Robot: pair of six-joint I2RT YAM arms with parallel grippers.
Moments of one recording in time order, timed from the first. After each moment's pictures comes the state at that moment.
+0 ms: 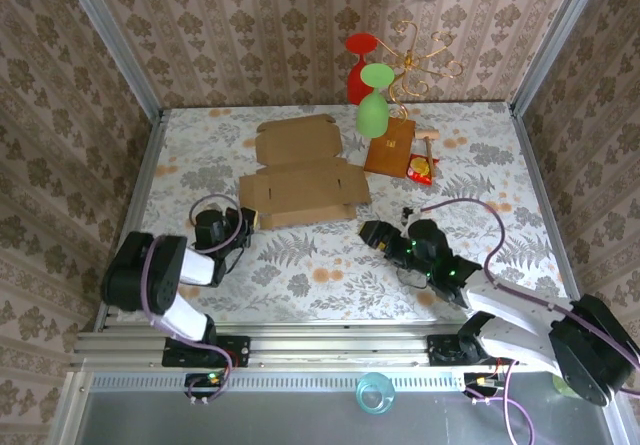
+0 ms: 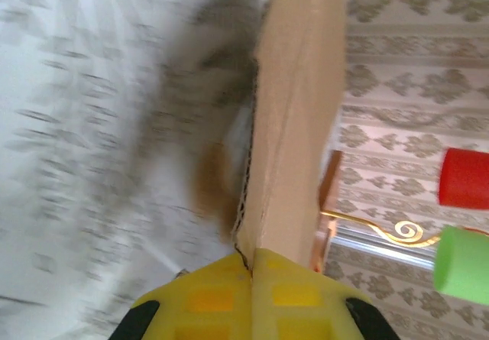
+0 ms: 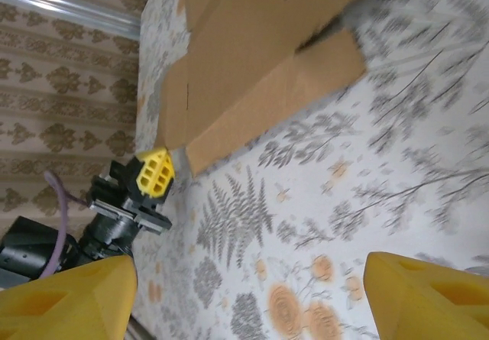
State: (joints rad) left arm -0.20 1.52 0.25 0.90 0.30 -1.44; right arm 0.66 1.06 0.33 0.30 -0.08 1.15
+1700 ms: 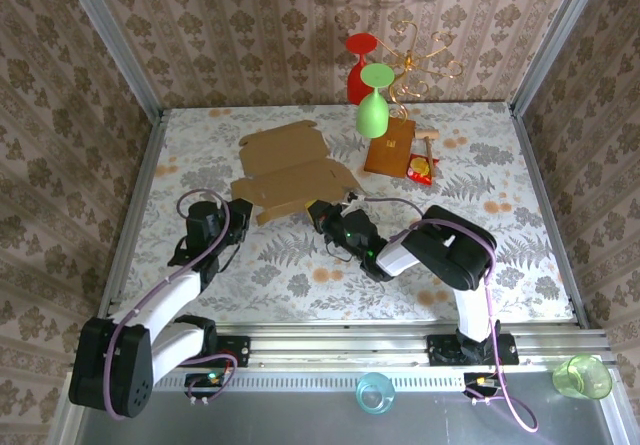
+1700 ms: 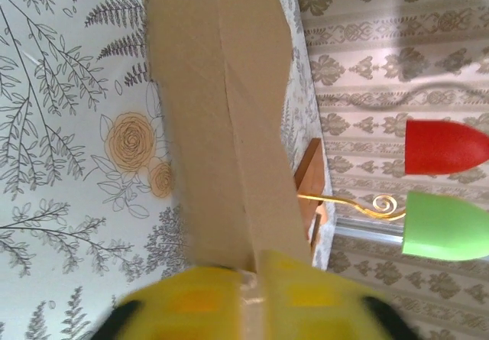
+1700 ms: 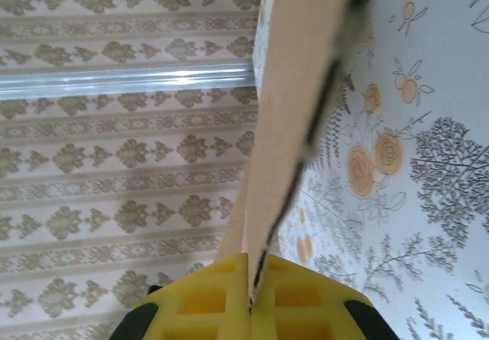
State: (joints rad) left arm -0.27 1.01 0.35 0.25 0.19 -1.35; right arm 0.81 1.96 0.72 1.13 0.13 1.57
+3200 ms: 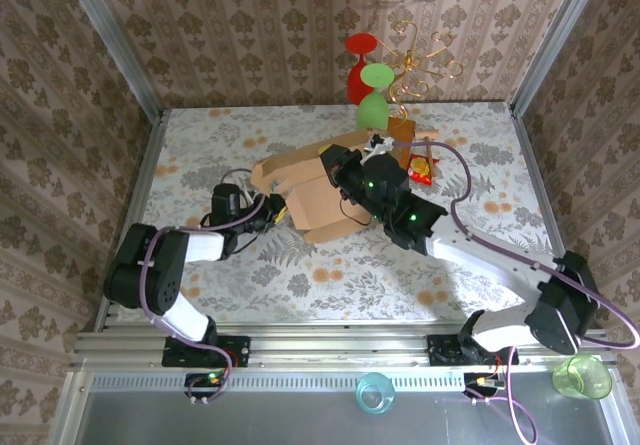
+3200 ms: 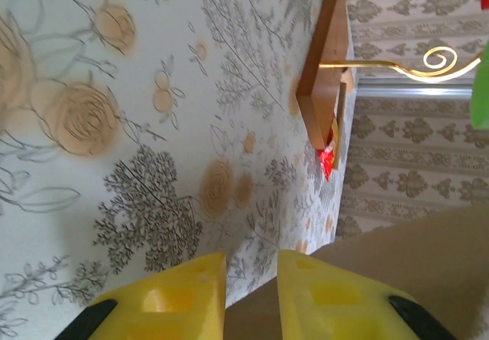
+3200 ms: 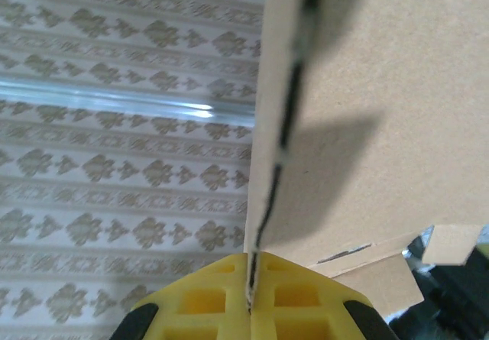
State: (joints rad) left arm -0.29 1.58 0.49 0.60 0.60 -1.17; right arm 0.80 1.38 1.08 0.20 0.23 1.42
